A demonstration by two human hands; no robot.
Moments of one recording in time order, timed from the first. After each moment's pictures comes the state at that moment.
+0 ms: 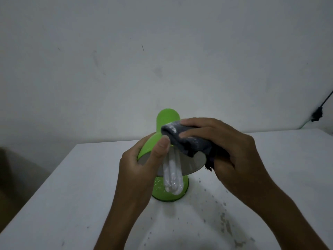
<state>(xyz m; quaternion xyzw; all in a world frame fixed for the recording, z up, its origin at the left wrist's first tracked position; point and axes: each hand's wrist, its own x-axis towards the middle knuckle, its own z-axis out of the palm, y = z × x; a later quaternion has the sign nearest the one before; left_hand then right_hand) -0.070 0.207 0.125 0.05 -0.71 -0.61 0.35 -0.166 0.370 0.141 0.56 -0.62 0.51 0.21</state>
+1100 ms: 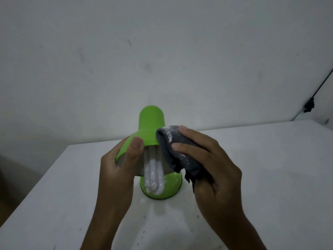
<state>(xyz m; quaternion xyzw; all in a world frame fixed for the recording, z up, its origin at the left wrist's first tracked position) -0.067 0.207 0.121 0.07 -0.69 -0.63 0.35 -0.135 0.358 0.096 0.44 -0.60 0.60 0.30</state>
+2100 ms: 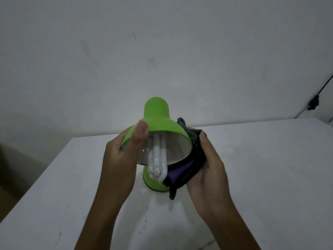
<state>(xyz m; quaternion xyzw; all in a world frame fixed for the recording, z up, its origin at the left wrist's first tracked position) -0.064 0.206 0.132 0.10 -0.72 -0.60 0.33 -0.131 0.334 0.096 0.17 -0.30 0.92 -0.21</state>
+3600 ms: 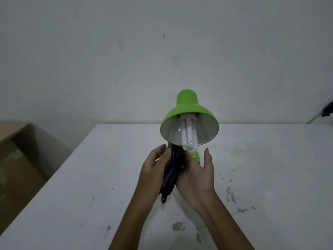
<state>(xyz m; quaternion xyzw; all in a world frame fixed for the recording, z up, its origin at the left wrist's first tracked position) -0.024 0.205 0.060 0.22 -0.64 -0.70 0.23 -0.093 0.296 0.037 0.03 -0.28 0.88 -0.37</state>
